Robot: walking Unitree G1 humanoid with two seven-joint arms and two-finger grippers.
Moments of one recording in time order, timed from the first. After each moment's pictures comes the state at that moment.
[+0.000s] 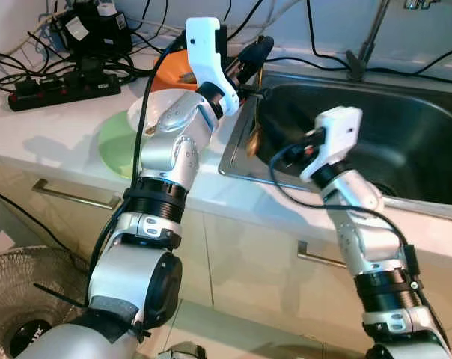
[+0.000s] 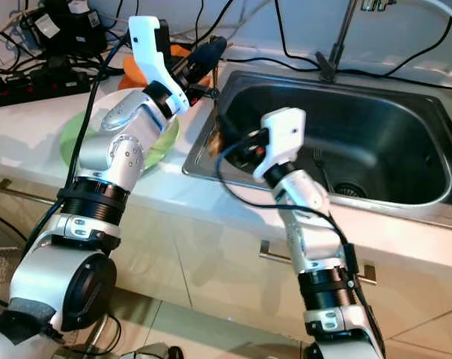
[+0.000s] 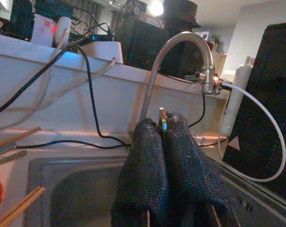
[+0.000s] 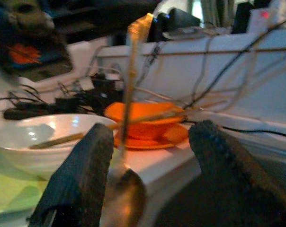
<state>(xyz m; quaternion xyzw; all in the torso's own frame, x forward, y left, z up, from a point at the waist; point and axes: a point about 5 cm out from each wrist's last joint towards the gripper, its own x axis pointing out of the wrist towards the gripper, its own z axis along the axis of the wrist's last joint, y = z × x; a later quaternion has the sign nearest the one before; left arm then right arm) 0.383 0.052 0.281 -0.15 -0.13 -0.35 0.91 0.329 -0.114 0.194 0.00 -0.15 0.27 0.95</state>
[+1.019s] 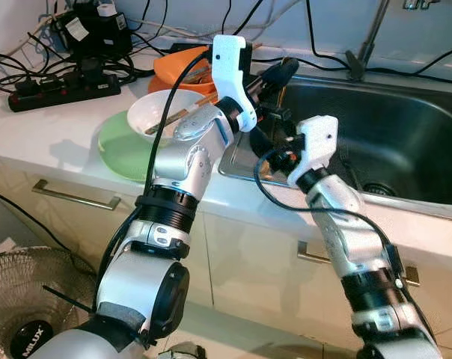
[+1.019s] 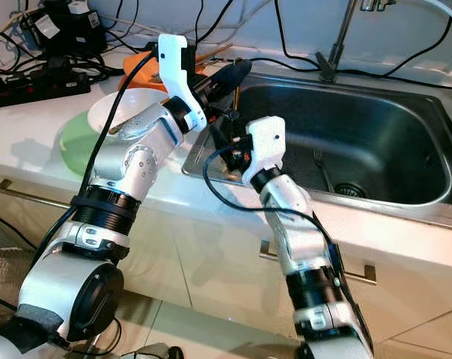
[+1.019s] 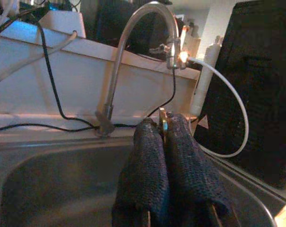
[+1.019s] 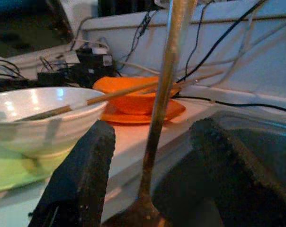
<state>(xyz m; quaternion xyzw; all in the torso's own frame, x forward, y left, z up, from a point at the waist) 0.373 0.029 0.269 -0.15 -0.09 -0.41 0.89 0.339 -0.102 0.178 -0.01 -0.11 0.23 0.97</state>
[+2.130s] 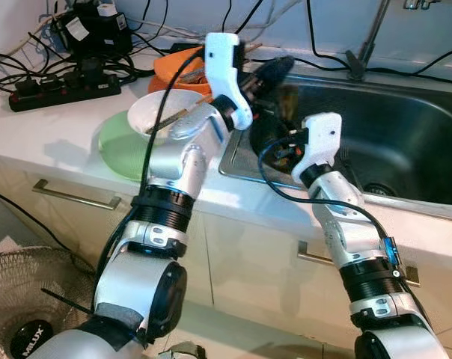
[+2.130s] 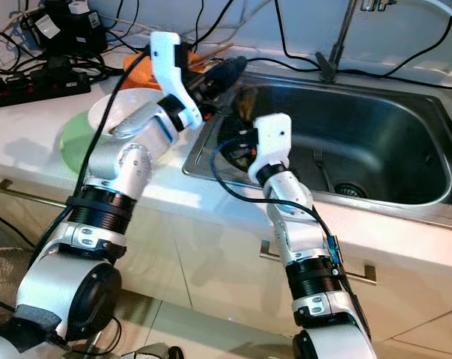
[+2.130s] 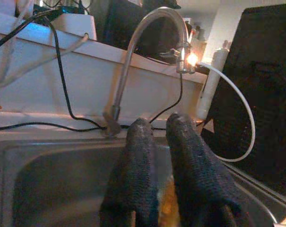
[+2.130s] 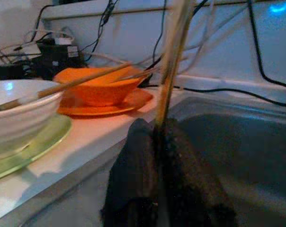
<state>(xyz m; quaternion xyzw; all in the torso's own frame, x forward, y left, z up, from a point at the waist) 0.375 0.038 0.269 -0.16 -0.09 -0.40 0.90 0.351 -0.116 0.172 -0.01 -0.09 0.16 0.98</state>
